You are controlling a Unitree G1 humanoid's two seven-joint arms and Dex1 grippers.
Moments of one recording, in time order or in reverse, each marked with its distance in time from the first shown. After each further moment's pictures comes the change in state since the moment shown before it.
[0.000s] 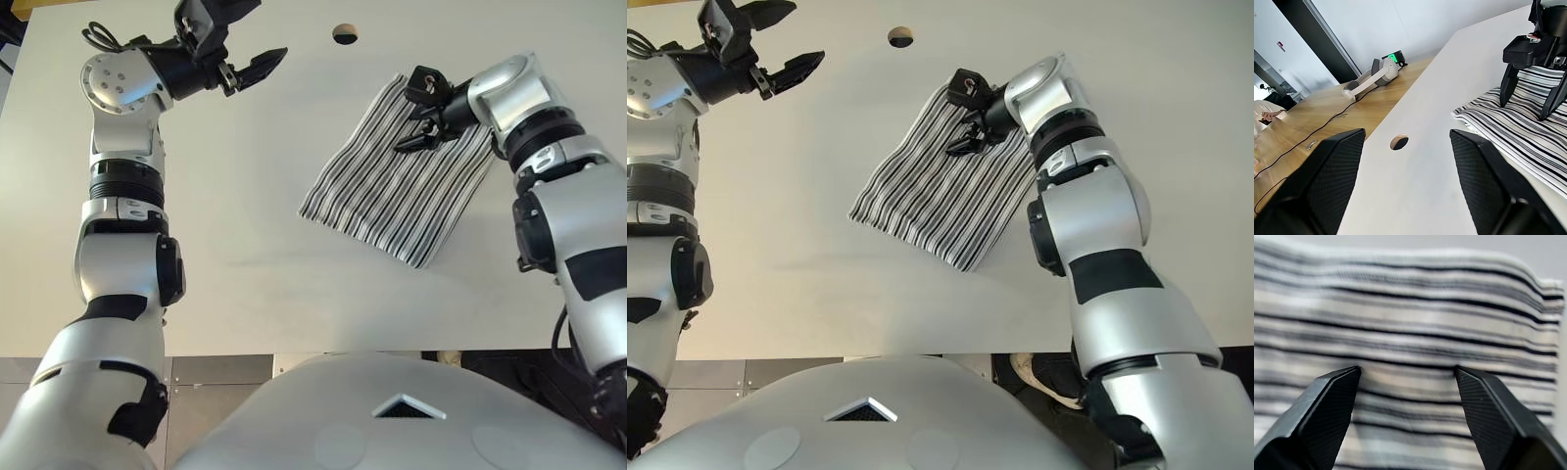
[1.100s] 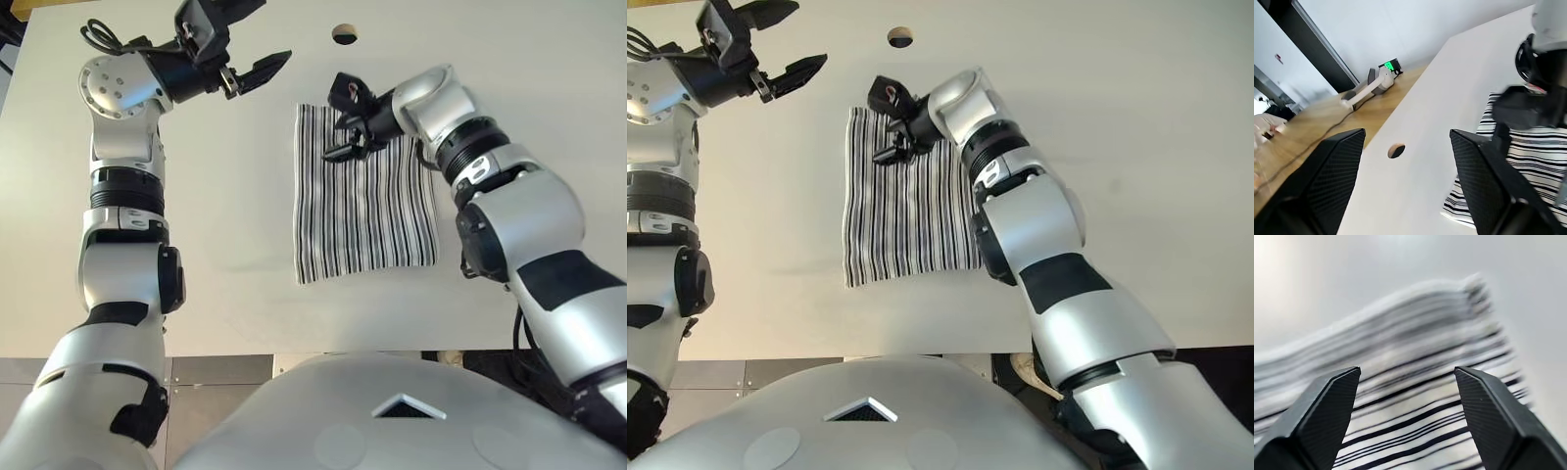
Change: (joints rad) left arm 0.066 0.015 -0.005 -0.176 -0.020 -0.025 -0.019; right arm -0.070 0.188 -0.103 -0.036 0.066 0.006 0.039
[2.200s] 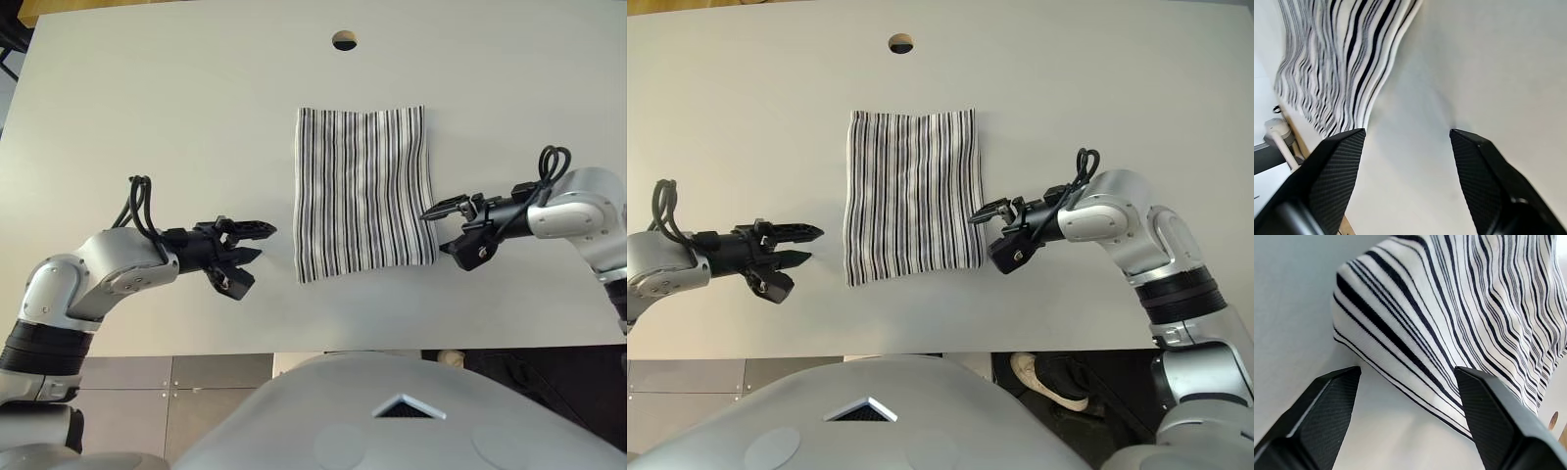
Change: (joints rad) left arm 0.799 0.473 -0.147 -0.850 0.778 -0.350 0.368; right arm 0.908 -0.849 0.226 -1.312 -0.153 -0.802 0.143
